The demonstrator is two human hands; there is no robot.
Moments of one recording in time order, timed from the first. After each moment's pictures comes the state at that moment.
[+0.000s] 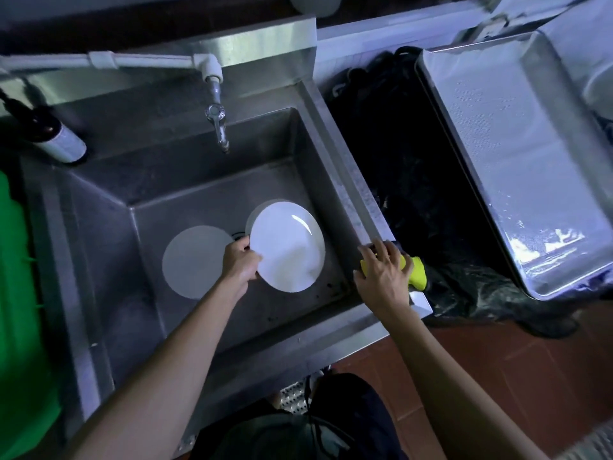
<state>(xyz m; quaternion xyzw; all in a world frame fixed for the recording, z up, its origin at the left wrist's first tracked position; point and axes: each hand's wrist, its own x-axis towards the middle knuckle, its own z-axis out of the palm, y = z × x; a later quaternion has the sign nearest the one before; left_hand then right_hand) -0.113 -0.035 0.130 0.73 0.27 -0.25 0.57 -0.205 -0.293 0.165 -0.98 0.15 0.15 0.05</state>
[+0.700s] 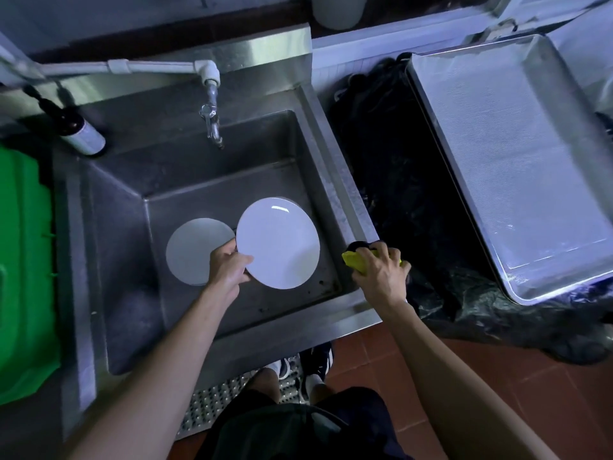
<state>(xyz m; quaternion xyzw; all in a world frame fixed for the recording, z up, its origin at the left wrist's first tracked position) -0.166 -0.066 0.176 0.68 0.33 -0.17 0.63 -0.218 -0.352 0.156 -0.98 0.11 0.17 0.07</state>
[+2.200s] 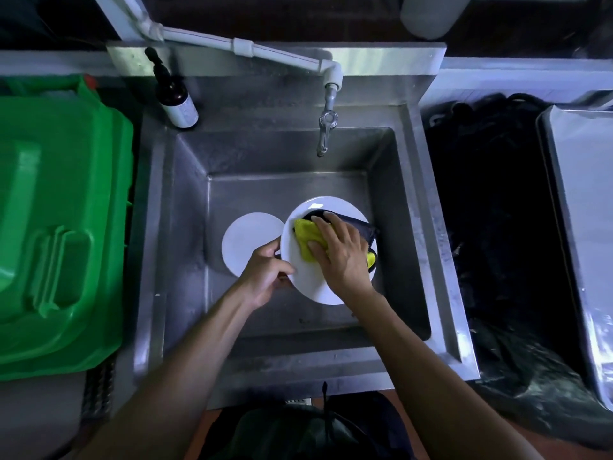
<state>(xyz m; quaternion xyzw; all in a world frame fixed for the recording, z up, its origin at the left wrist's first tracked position) -0.140 0.041 0.176 0.55 0.25 -0.26 0.75 -0.111 -0.132 0.178 -0.96 -0.10 0.07 0.24</state>
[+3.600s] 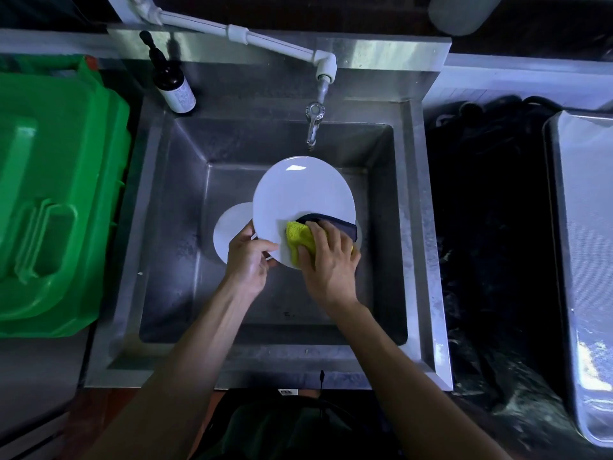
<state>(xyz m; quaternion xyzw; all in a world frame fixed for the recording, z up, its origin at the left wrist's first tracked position) -0.136 -0.005 0.194 0.46 0.39 -0.06 0.80 -0.128 -0.160 0.180 -0.96 -0.08 0.10 0.24</state>
